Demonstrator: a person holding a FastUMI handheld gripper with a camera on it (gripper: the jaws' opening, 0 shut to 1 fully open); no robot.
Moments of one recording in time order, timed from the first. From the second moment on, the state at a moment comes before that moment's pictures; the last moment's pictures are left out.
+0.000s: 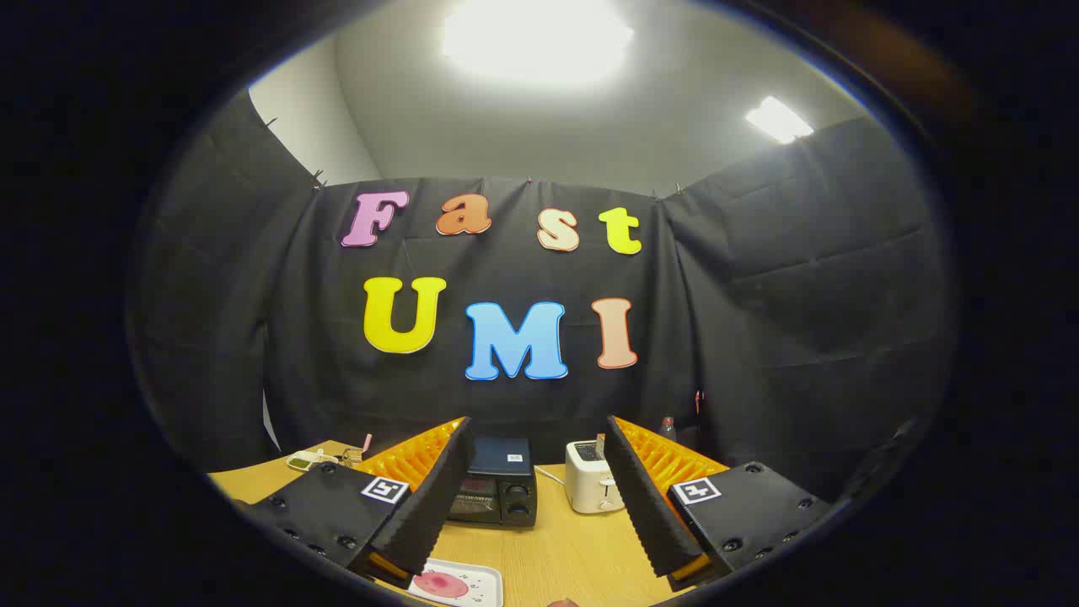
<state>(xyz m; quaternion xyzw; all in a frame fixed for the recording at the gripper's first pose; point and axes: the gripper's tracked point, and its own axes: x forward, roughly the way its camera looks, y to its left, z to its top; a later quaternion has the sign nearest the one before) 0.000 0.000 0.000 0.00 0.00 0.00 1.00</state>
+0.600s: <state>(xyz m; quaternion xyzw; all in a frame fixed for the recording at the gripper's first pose) 0.002 0.007 -0.003 0.00 0.00 0.01 1.00</state>
